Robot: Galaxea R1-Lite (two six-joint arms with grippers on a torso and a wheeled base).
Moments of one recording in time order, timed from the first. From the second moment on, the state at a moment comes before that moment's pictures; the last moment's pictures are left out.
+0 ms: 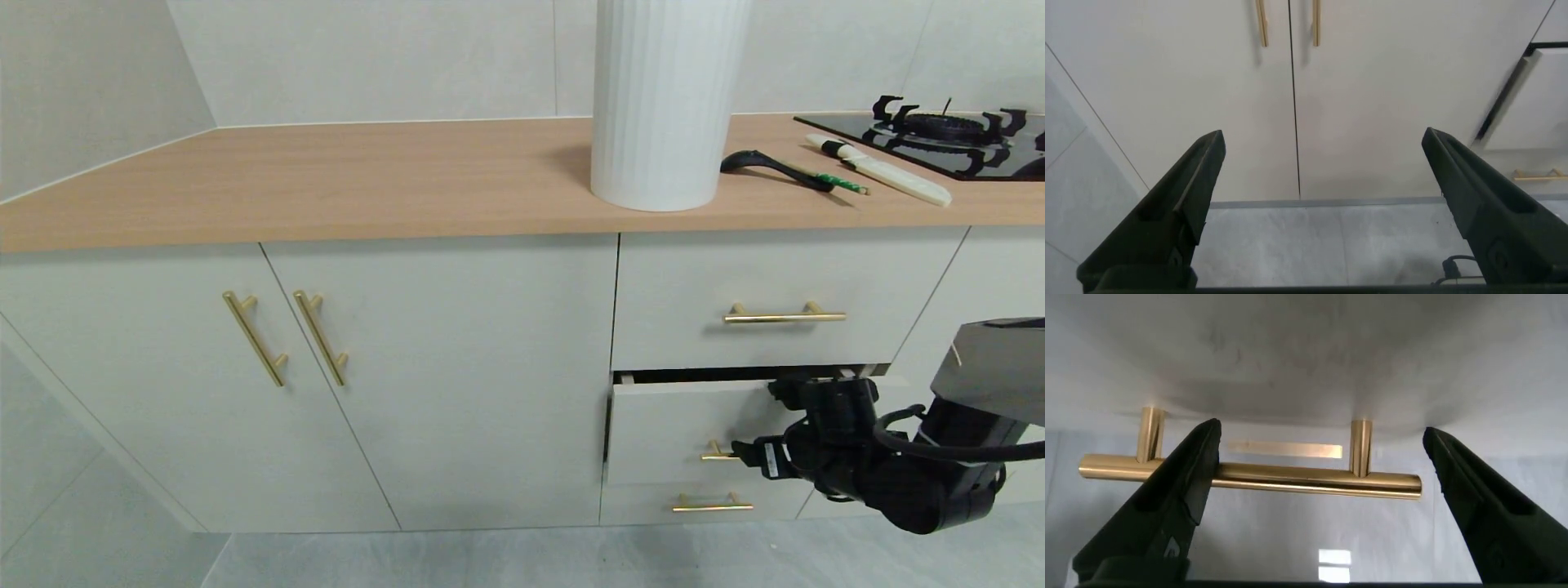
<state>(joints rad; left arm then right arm) 0.00 0.00 0.00 0.00 0.00 0.00 0.18 2.24 -0.65 -0.89 -0.10 0.02</state>
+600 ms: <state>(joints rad) 0.00 0.00 0.00 0.00 0.00 0.00 0.25 1.75 -0.63 -0.53 -0.06 0.03</state>
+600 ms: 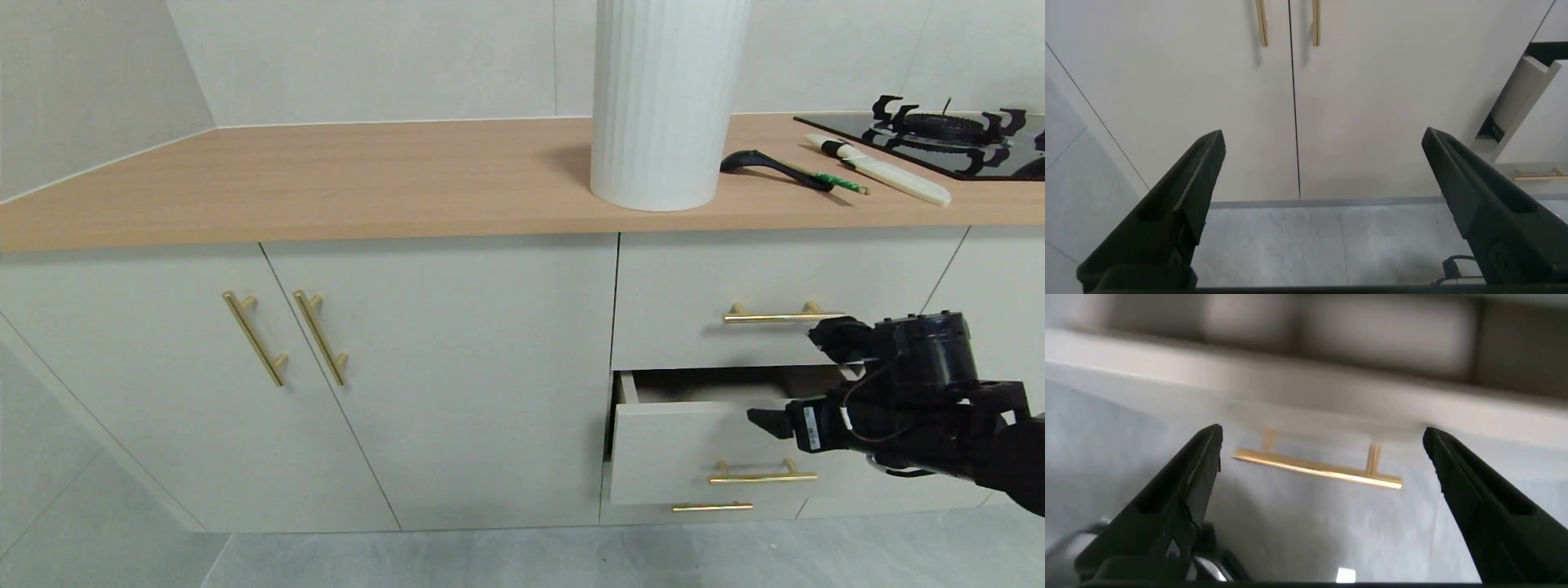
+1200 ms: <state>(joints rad) 0.00 0.00 0.00 0.00 0.00 0.00 0.27 1.90 -0.64 -0.86 -0.14 0.05</state>
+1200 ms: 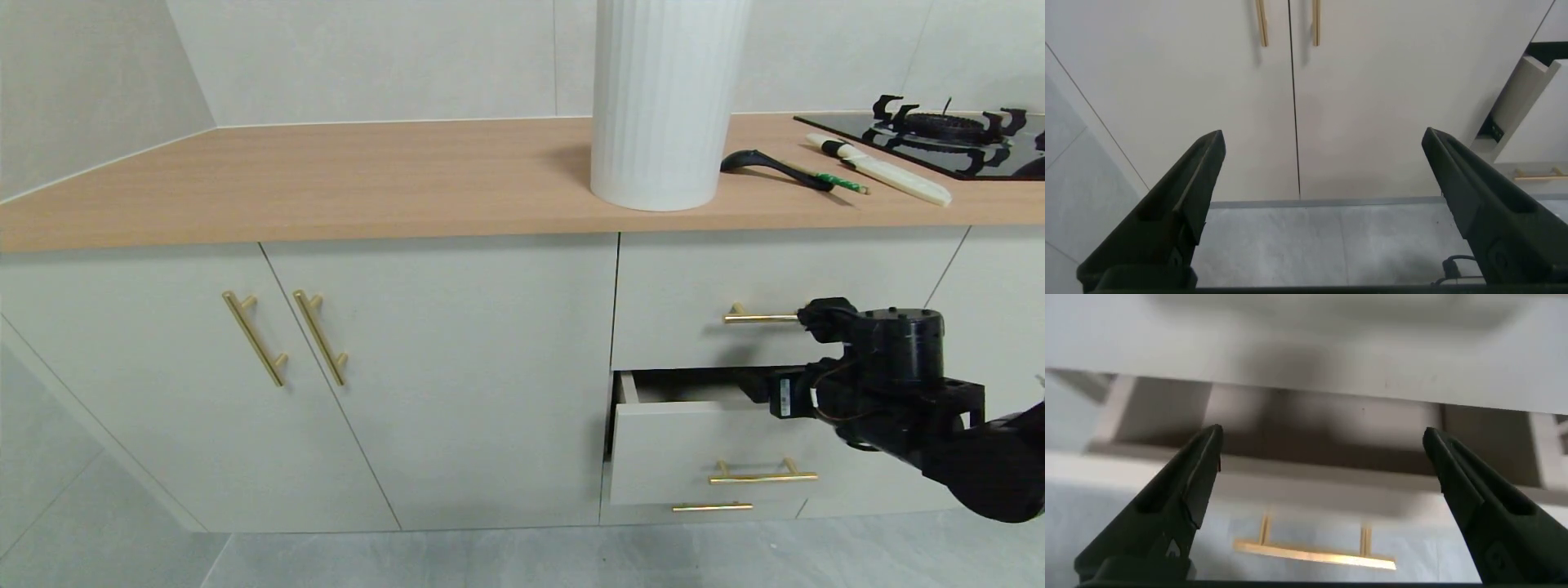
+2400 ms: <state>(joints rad) 0.00 0.00 0.00 0.00 0.00 0.00 0.28 1.91 -0.66 -0.54 -0.15 0.05</state>
